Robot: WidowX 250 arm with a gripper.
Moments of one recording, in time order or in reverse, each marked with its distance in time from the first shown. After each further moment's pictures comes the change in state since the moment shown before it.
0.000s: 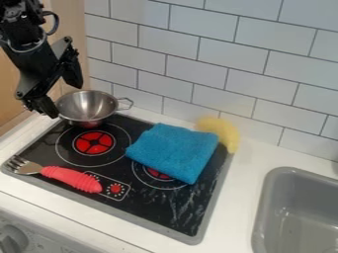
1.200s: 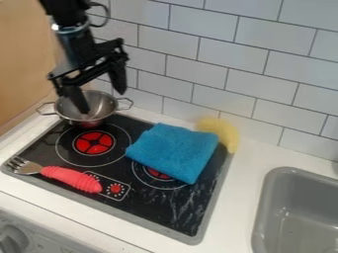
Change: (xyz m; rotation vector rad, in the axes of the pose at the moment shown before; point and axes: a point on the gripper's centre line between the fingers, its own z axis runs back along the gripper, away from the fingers) arm -0.063 -0.027 0.007 0.145 0.238 -0.517
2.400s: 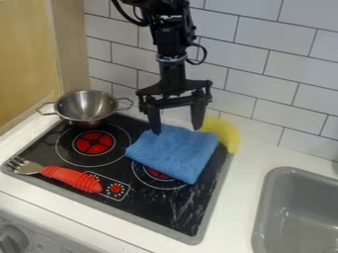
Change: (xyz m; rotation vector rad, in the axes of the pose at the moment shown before) arm -0.035 -0.068 -0.062 0.155 0.143 -0.427
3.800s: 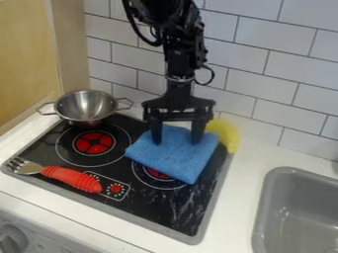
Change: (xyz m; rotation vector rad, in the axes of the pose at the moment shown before) arm 0.009 -0.002 -0.023 0.084 -0.076 -0.057
